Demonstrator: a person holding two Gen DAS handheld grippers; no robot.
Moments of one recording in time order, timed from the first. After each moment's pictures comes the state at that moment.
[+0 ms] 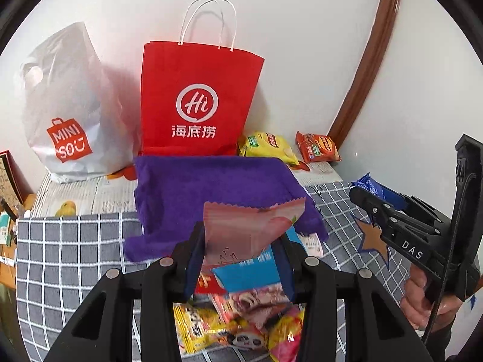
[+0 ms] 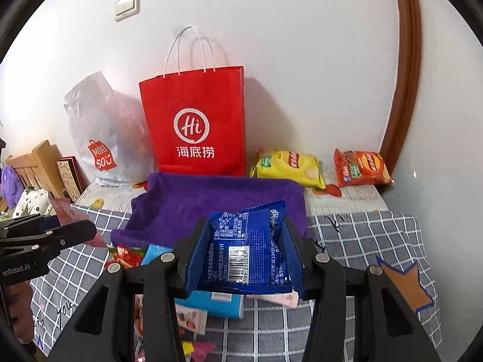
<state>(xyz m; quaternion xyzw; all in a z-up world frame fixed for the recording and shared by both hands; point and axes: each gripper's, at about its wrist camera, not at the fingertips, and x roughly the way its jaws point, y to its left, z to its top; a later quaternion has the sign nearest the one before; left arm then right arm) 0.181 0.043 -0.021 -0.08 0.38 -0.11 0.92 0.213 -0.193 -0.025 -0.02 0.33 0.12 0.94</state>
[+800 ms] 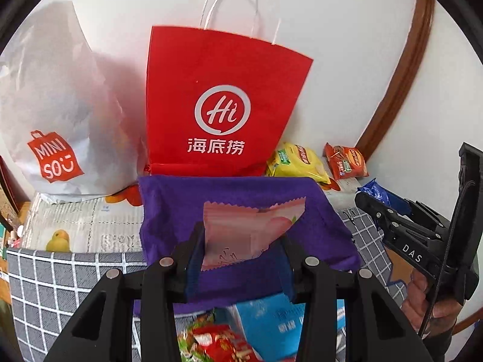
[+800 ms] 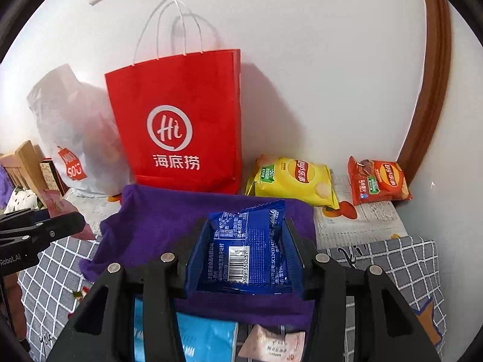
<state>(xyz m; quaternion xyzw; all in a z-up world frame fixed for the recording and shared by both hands) 0.281 0.065 -0.048 -0.10 0.39 -0.09 0.91 0.321 -0.170 -0.057 -0.03 0.34 0.11 0.93</state>
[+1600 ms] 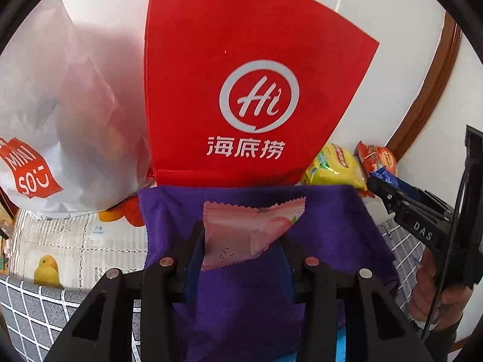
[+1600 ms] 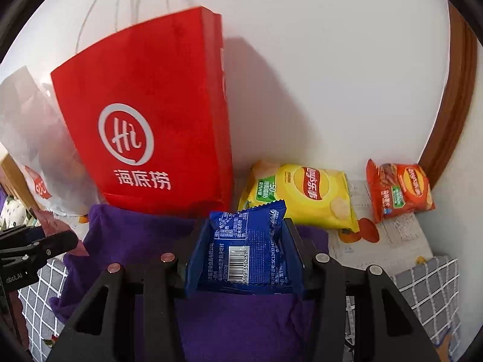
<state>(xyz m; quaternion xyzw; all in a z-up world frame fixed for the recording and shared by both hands) 0.361 0.081 -0.091 -0.08 0.42 -0.06 0.90 0.417 -0.159 -0.097 -0.02 0.36 0.11 0.93</state>
